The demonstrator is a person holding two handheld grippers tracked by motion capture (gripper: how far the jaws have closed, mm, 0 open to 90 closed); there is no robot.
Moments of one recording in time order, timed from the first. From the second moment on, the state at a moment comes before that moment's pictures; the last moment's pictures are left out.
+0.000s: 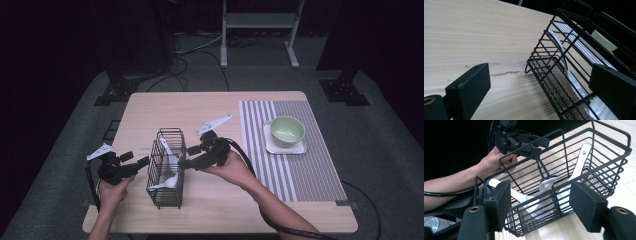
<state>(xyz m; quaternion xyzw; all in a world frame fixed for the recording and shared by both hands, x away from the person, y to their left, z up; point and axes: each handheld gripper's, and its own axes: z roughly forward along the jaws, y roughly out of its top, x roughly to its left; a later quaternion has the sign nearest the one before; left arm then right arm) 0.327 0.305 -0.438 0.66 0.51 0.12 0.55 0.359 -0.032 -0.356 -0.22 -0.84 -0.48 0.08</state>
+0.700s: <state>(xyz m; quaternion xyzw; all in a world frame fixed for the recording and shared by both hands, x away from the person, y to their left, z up) 0.328 0.305 -0.438 0.65 0.51 0.12 0.55 0.362 -0.021 -0.356 -0.24 -0.85 -0.47 0.07</state>
